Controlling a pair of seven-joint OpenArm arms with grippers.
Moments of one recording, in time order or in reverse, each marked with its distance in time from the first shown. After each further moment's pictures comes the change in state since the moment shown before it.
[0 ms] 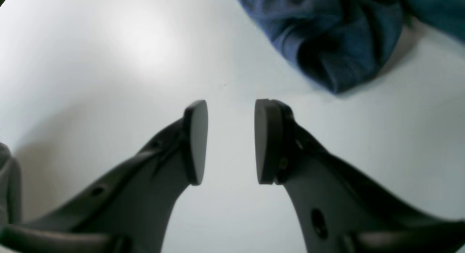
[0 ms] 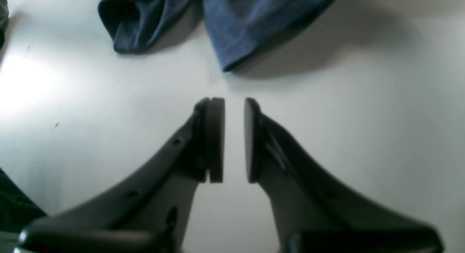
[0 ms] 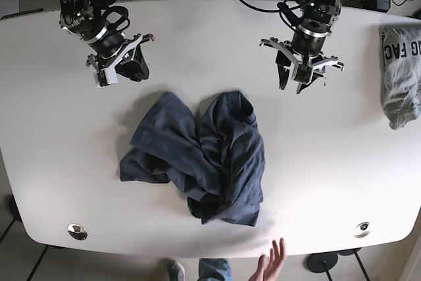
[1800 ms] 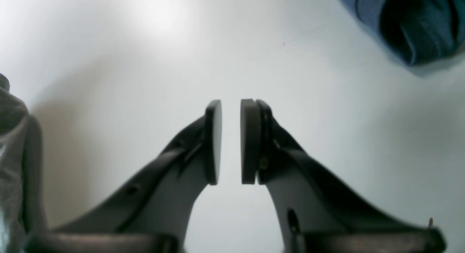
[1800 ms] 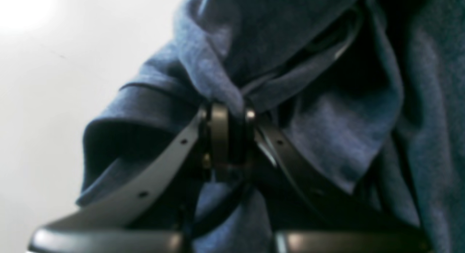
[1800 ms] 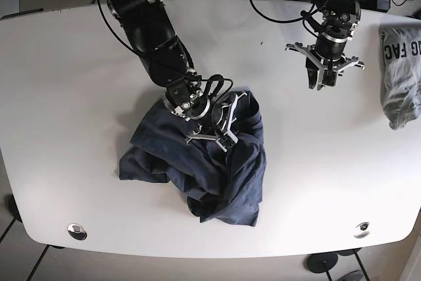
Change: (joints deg) left arm -8.1 -1.3 -13.2 -8.3 -0.2 -8.3 0.0; right arm 40.5 -22.4 -26.3 -47.3 -36.5 -0.2 16.0
